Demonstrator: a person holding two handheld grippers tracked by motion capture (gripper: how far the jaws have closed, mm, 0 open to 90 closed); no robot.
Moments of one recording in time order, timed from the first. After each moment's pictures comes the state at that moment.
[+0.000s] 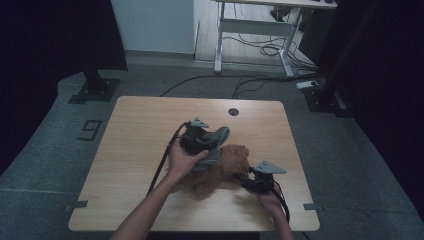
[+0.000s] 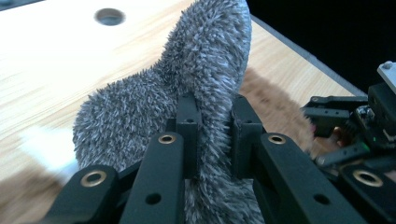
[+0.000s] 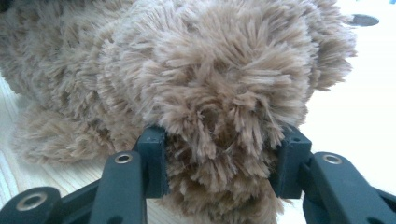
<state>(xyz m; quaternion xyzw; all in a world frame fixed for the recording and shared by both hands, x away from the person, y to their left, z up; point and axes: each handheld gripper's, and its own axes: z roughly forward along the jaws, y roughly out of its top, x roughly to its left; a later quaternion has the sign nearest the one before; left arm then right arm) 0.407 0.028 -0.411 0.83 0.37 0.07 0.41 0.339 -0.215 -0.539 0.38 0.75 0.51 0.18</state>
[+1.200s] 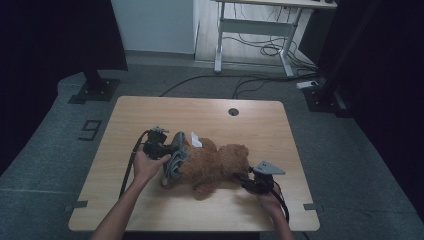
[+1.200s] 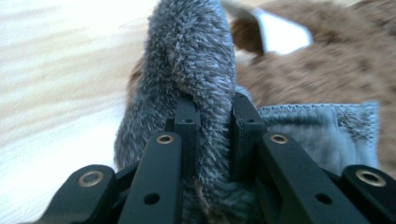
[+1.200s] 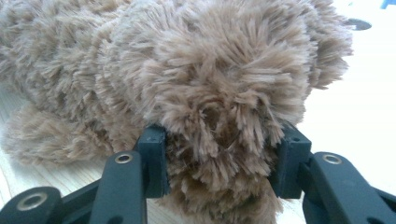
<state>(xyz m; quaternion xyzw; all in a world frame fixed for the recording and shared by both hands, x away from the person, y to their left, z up) 0.414 0.166 -0.464 0.80 0.49 0.07 0.34 0.337 -0.214 -0.539 0.38 0.75 0.51 0.19</state>
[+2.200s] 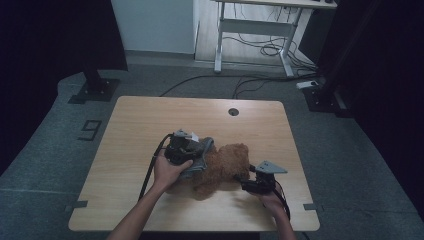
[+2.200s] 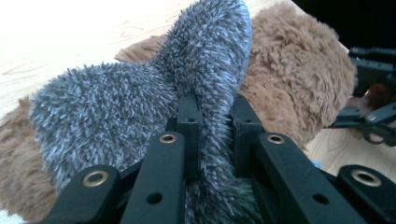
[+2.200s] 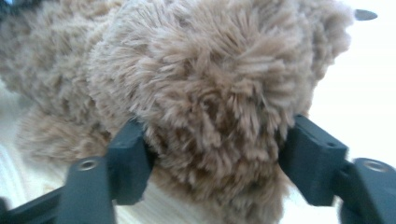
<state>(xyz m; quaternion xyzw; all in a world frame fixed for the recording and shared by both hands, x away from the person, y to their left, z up) 0.385 0.095 -0.448 0.81 0.41 0.05 0.40 0.337 -0.220 -0.535 0.39 0.75 0.51 0.17</state>
